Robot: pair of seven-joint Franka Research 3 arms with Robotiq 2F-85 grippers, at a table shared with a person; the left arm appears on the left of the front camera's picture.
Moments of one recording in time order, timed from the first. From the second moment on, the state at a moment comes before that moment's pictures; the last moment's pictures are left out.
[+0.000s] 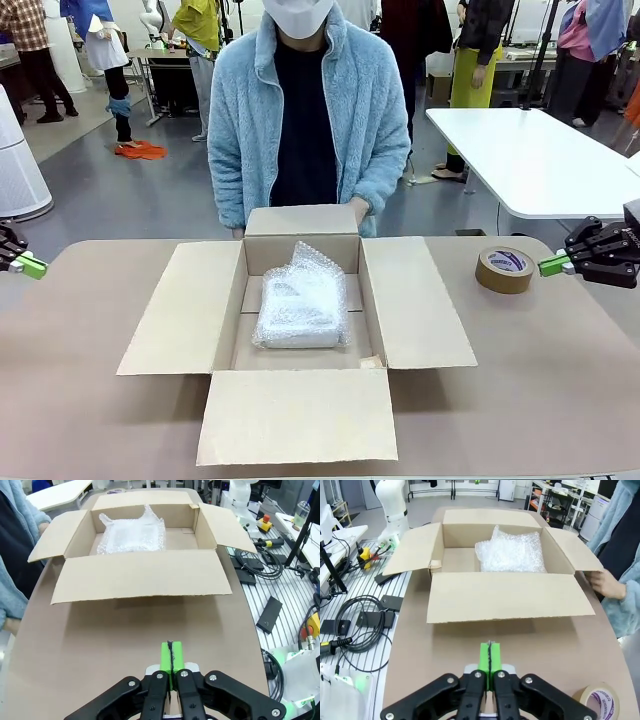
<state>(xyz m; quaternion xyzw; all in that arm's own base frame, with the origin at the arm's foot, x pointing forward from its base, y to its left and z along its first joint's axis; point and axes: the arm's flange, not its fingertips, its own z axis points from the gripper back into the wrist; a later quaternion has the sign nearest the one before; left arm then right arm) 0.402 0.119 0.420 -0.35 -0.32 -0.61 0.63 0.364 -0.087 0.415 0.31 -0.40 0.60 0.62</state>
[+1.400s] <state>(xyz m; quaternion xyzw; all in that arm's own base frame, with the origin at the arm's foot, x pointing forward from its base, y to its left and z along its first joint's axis) 0.402 0.118 0.420 -0.35 -0.32 -0.61 0.63 0.363 -0.087 0.416 0.31 -0.40 0.60 0.62</state>
